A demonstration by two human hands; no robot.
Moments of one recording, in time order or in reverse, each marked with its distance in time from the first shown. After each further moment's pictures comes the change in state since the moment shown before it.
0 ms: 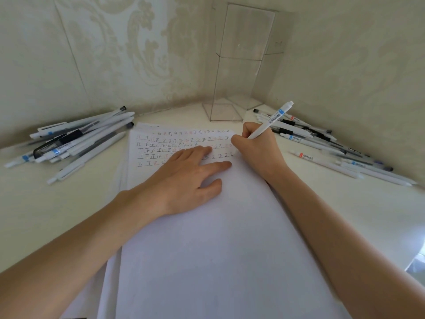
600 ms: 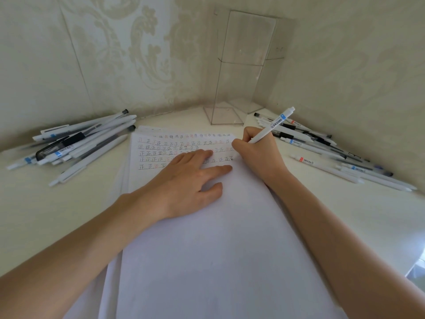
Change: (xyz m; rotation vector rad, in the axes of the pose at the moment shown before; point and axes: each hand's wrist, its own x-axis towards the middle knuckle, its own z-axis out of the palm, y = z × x) left_hand -0.001 0.001 -0.002 -0.031 -0.006 0.011; right_hand 0.001 0.000 -0.001 0.027 -0.014 0.022
